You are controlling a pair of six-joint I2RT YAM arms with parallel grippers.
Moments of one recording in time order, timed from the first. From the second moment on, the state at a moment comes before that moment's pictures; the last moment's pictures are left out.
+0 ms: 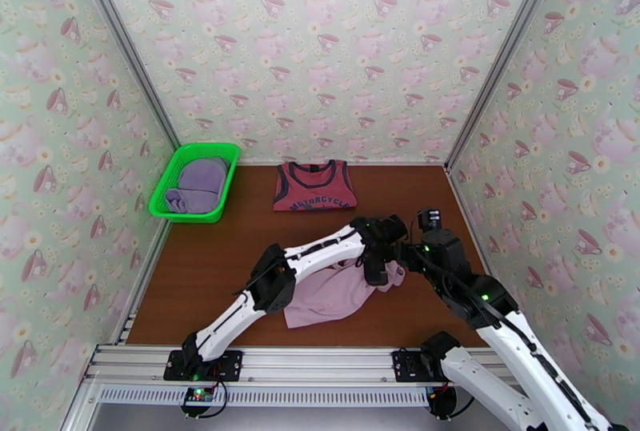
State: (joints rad) left arm -1.08 2.48 2.34 -1.07 0.02 0.49; right arm 0.49 0.71 0.87 -0.85 0.41 0.25
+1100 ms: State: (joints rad) left arm -0.65 1.19 0.70 -0.66 0.02 -0.58; right arm 0.65 1.59 1.20 -0.80 0.01 0.16
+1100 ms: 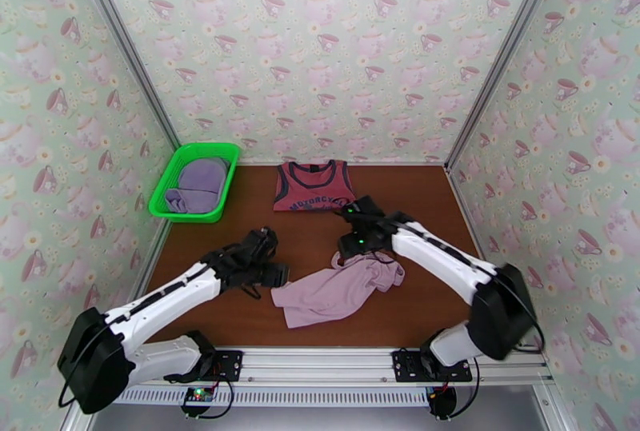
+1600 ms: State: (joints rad) left arm -0.65 1.32 0.63 -0.42 0.14 -0.69; right arm 0.72 1.73 1.24 -0.80 0.01 0.21
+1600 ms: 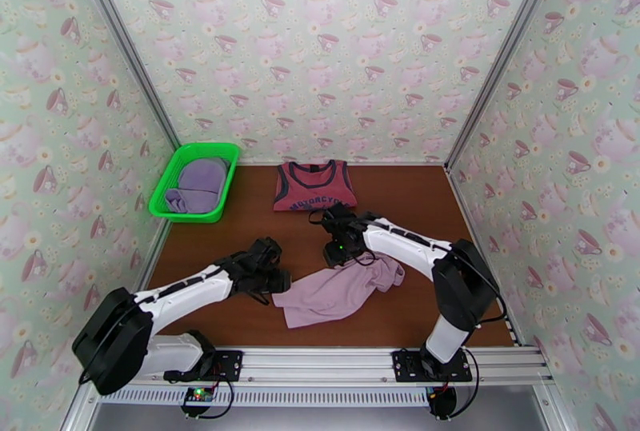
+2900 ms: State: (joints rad) left arm -0.64 1.09 0.63 -0.52 0.19 -0.65; right arm 0.57 0.96 0.96 -0.74 0.31 0.48
